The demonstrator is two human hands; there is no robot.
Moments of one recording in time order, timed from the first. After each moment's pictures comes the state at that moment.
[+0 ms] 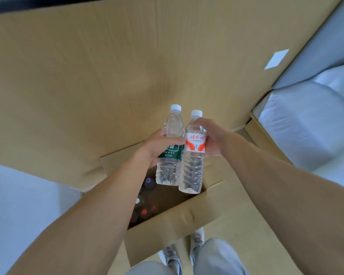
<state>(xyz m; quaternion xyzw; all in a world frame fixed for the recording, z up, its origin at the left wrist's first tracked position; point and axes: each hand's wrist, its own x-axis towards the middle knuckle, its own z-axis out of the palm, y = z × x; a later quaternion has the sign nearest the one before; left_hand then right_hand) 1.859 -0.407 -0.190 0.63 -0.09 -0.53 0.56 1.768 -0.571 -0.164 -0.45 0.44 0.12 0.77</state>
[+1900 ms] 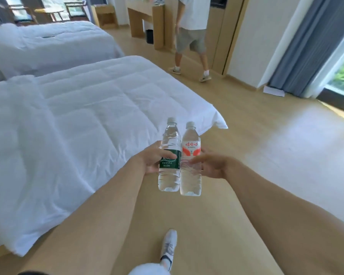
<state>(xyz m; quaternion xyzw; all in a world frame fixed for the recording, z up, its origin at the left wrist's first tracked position) 0.897 -0.645 -0.105 0.24 -0.56 -0.79 -0.06 0.759 -0.474 -0.117 -0.14 0.58 -0.55 0.58</state>
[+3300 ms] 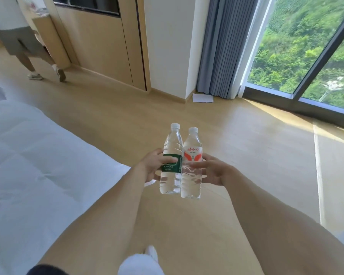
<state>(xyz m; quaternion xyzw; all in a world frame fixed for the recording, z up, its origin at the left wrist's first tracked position) 0.138 -0.558 -0.104 0.22 -0.66 -0.69 -0.18 0.079 -0.341 -0.110 0.03 0.64 -0.64 0.42</state>
